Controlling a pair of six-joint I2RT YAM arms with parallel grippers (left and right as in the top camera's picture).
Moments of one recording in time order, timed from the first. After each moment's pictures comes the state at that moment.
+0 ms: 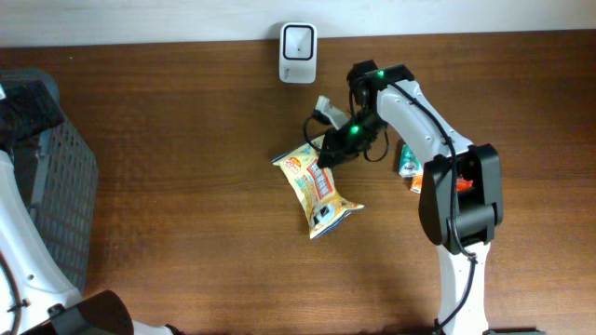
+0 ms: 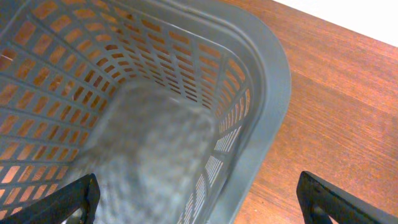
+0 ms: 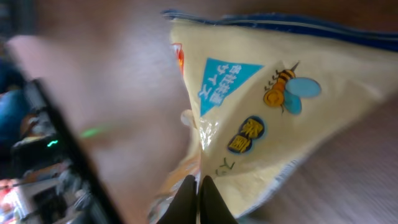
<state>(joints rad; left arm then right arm) 0.48 1.67 1.98 -1.19 -0.08 0.02 0.28 2.26 1.88 -1.23 -0.64 -0.30</state>
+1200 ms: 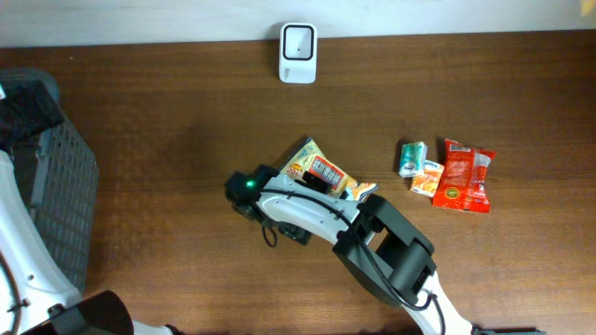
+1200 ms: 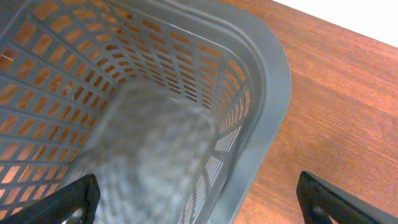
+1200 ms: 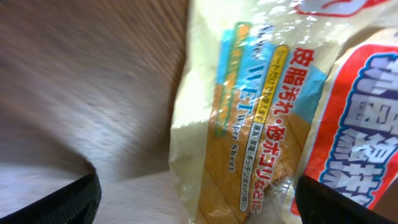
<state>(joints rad) 0.48 1.67 1.98 -1.19 -0.08 0.02 0.90 2.25 1.66 -1.26 0.57 0.02</state>
